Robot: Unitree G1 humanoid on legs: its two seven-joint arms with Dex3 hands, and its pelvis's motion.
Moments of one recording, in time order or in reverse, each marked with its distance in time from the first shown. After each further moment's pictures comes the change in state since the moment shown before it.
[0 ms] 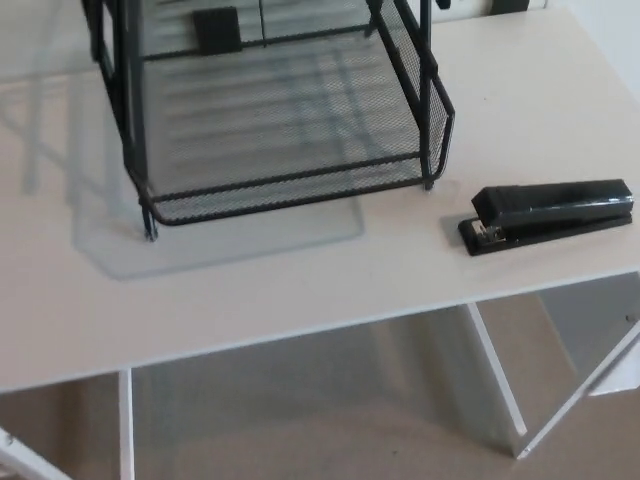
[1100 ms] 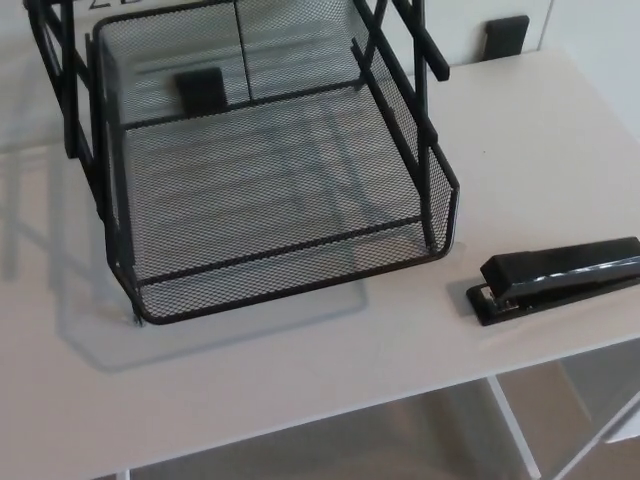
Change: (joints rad) left_arm 0.003 -0.019 0.045 0.006 -0.008 0.000 0.017; right_arm -0.038 -0.018 -0.088 -0.029 0.054 0.026 0.005
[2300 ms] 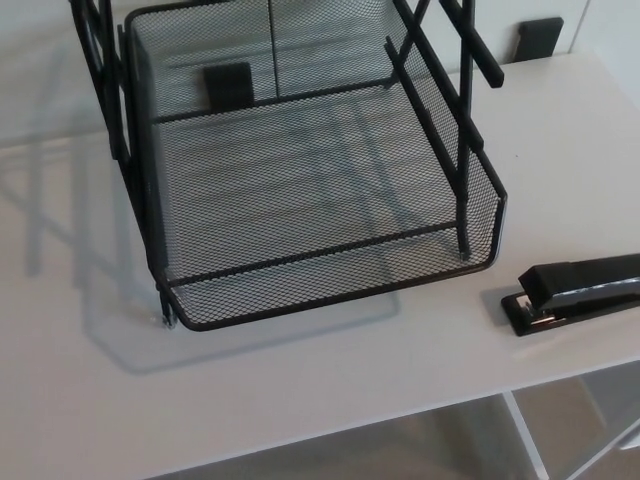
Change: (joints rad) left_arm 0.008 -0.007 0.082 0.006 -0.036 0.001 0.003; right_arm -0.127 -0.059 -0.155 -0.171 0.111 0.038 0.030
